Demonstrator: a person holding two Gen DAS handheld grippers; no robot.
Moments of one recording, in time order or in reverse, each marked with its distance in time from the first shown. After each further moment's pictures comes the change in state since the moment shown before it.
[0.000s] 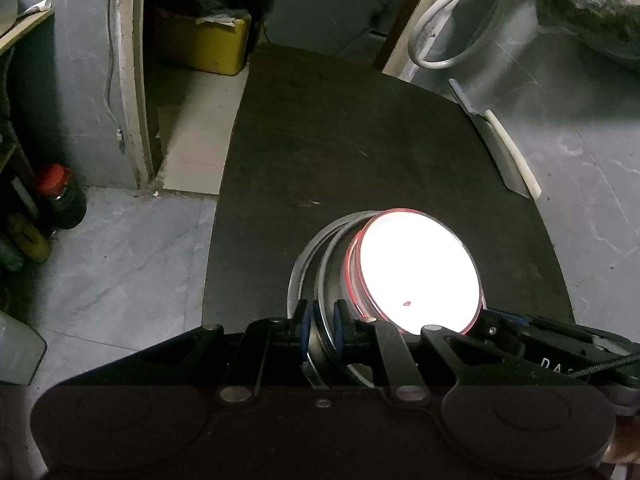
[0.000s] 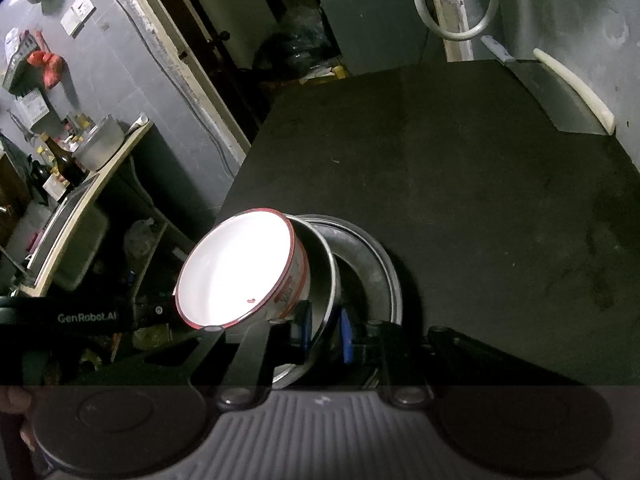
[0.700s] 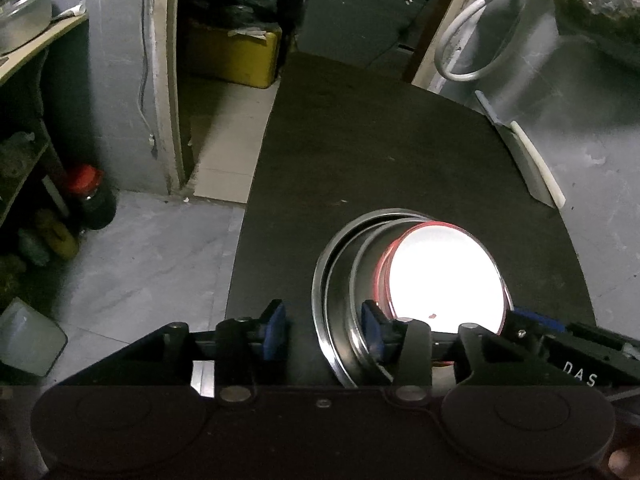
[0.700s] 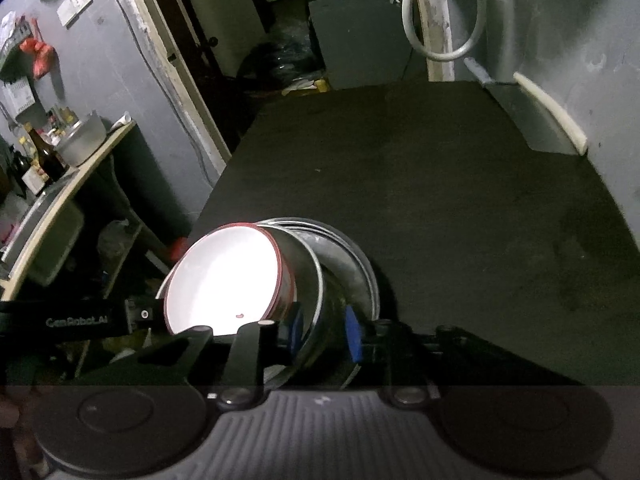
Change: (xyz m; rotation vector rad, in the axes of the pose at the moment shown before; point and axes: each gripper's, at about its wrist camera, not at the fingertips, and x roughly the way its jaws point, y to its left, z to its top) left arm -0.004 -0.005 -0.008 -0.025 -0.051 0.099; right arm -0.011 0.008 -0.006 -0.048 -0.047 -0.101
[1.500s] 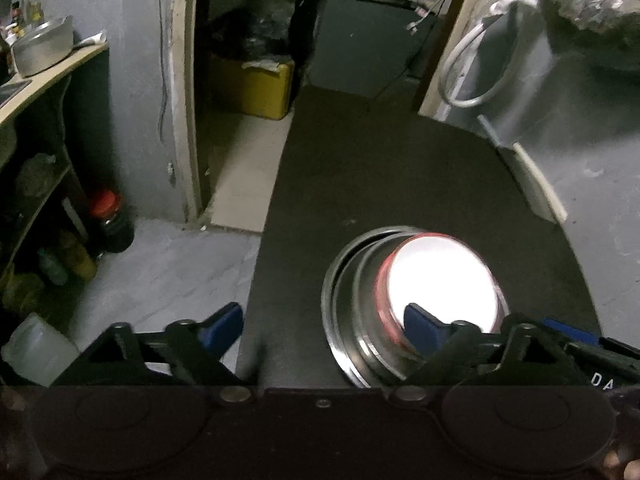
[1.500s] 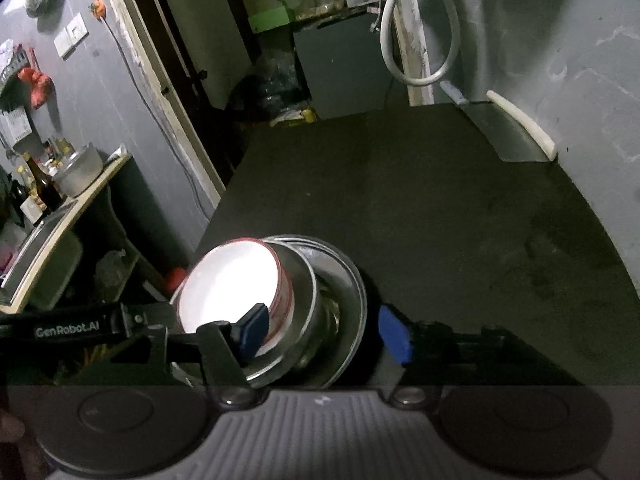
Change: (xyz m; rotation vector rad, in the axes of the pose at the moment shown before) left arm -0.027 -0.007 -0.013 0.012 -0.111 0.044; right arm -0.032 -0.005 -0.017 0.049 -0.099 -0.014
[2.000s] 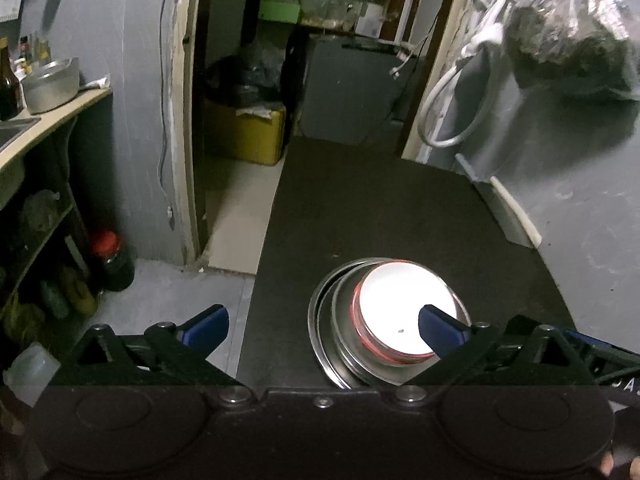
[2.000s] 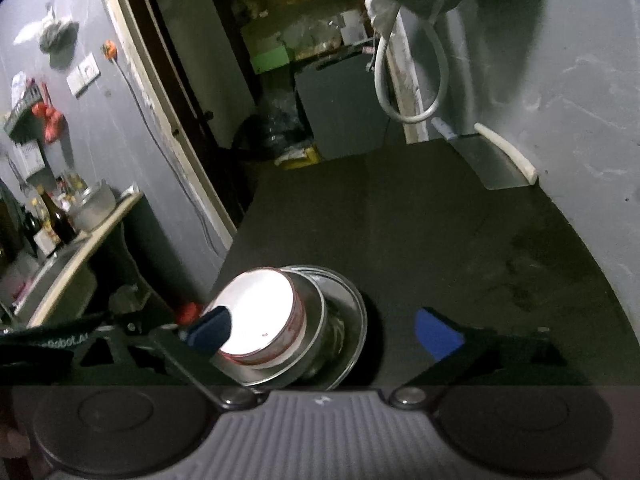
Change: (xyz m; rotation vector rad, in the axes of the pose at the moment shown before) left arm -0.049 -0.010 -0.015 0.029 -0.146 -0.012; right arm -0.045 -0.003 -0.006 0.039 -0.126 0.026
